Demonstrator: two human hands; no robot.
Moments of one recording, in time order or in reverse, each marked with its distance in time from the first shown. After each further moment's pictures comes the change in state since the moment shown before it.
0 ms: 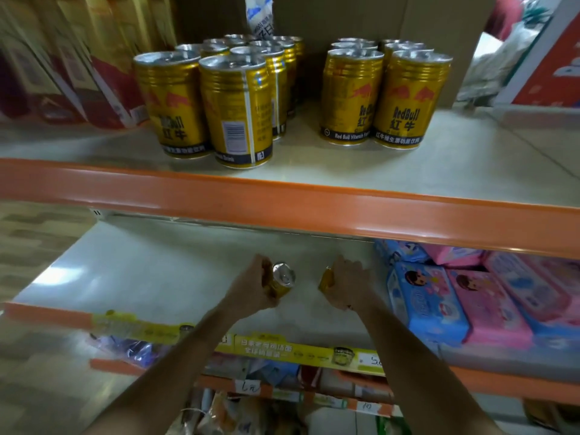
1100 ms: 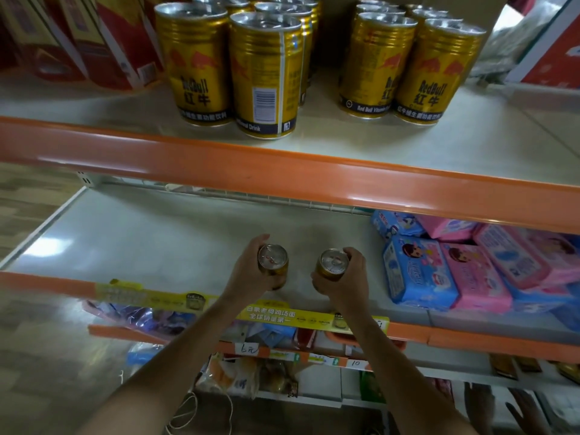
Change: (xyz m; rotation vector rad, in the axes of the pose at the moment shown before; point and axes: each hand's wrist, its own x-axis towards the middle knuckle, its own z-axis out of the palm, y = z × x) left_hand -0.037 -0.005 0.007 -0.386 0.072 -0.025; right_hand -0.056 -0.016 0.058 0.817 0.438 0.127
